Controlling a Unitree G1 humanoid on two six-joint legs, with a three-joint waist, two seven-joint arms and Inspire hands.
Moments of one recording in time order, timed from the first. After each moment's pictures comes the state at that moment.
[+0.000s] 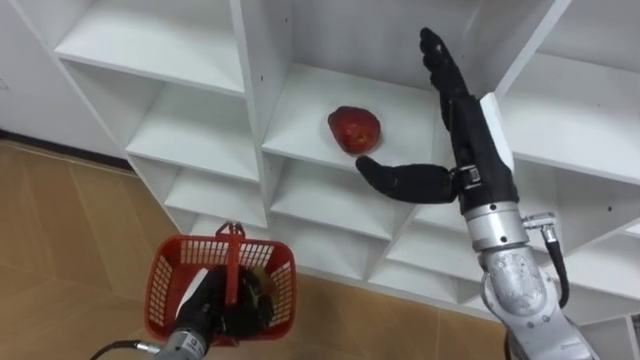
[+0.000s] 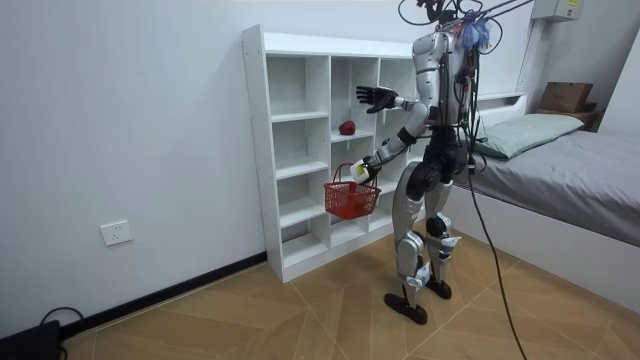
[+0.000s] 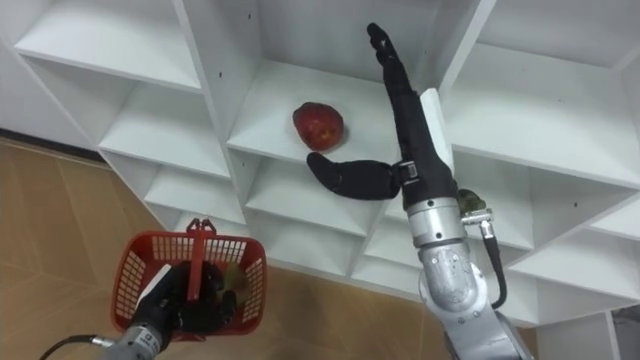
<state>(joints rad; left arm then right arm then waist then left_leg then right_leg) 0.10 0.24 -0.20 0.65 -0.07 -0.22 -0.05 -0.05 -0.35 0.28 0.11 -0.03 -0.38 -0.27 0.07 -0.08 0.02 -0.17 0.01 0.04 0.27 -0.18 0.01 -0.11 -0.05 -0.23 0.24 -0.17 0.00</state>
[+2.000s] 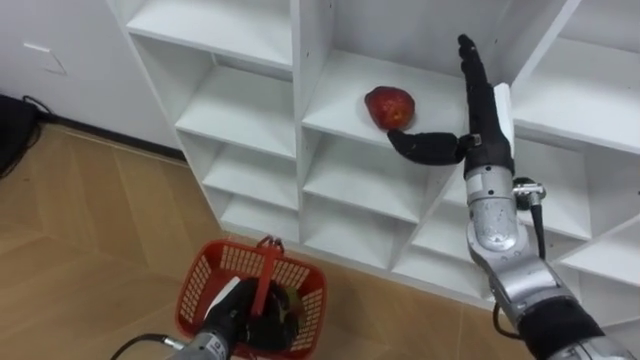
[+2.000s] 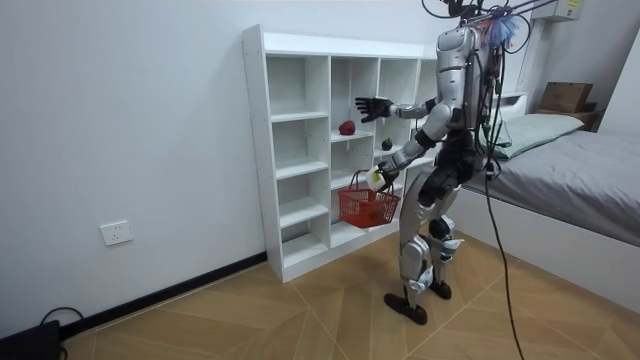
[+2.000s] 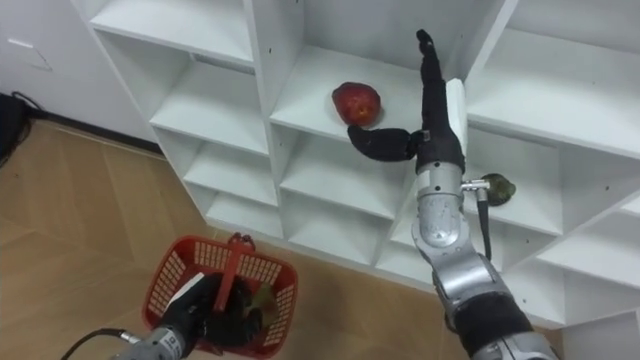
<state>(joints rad) 0.04 0.22 -0.30 0.69 -0.05 -0.14 -0.14 -0.37 -0.29 0.27 0.63 0.03 -0.32 -0.42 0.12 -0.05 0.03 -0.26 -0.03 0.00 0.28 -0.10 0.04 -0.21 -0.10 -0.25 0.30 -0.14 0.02</state>
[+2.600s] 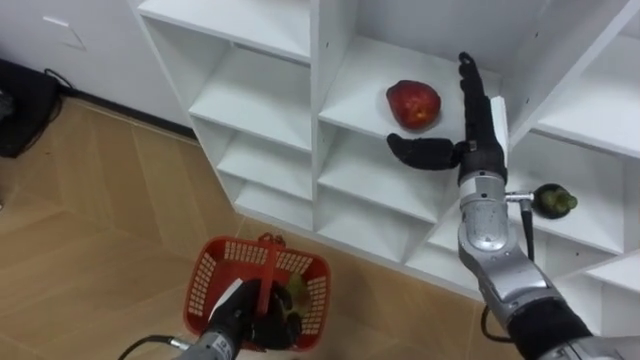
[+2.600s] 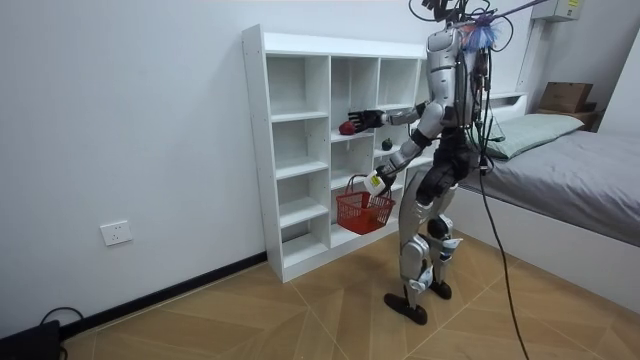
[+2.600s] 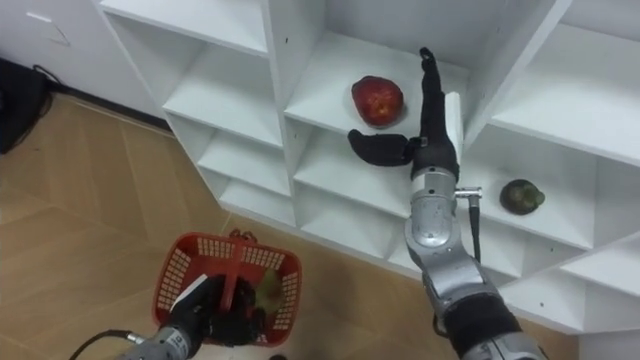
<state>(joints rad) 0.01 0.18 -0.30 0.76 -0.09 -0.13 -0.08 -0.37 -0.25 0.29 0.63 0.07 -0.28 -0.47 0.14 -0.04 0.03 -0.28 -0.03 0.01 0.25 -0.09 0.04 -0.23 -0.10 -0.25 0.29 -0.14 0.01</state>
